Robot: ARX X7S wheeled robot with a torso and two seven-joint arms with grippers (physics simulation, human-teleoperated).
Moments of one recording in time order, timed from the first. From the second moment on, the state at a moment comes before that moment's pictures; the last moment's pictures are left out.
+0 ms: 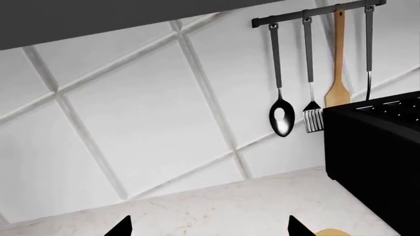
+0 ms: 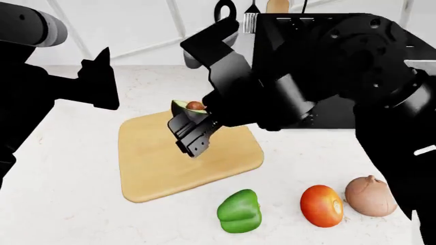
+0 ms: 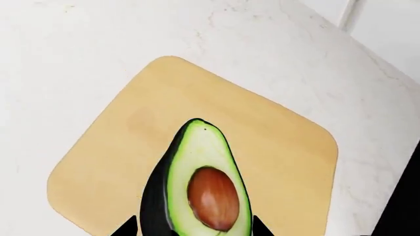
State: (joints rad) left arm -1.11 -0.76 0.06 0.58 -1.67 -1.26 -0.99; right arm 1.66 0.24 -0.94 0.27 1.77 1.38 0.58
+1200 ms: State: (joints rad) left arm -1.10 -0.82 0.06 0.60 -1.71 -1.22 -1.00; right arm 1.68 0.00 -1.55 0.61 1.62 0.69 0.02
